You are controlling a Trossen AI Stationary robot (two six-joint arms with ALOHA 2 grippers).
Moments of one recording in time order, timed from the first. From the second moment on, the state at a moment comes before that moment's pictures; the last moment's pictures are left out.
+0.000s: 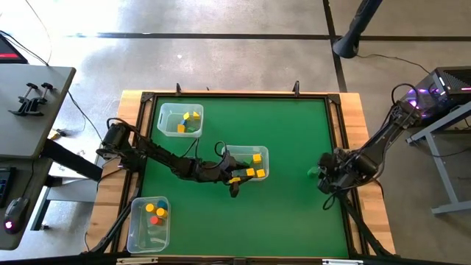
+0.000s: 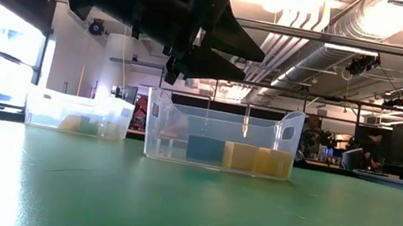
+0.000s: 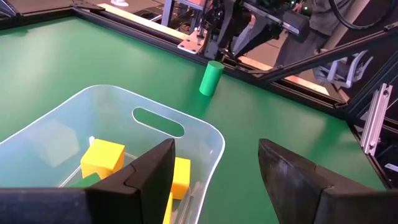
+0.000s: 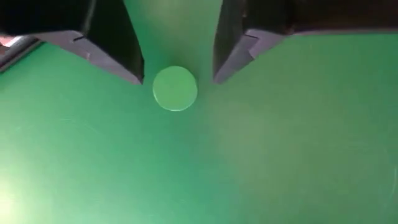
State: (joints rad) left arm -0.24 1.83 0.84 0.70 -0.39 -0.41; right arm 0.79 0.90 0.64 -1.20 0.44 1.33
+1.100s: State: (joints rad) left arm -0.24 1.83 0.84 0.69 -0.39 -0.39; right arm 0.42 1.12 0.61 -1.03 0.20 1.00
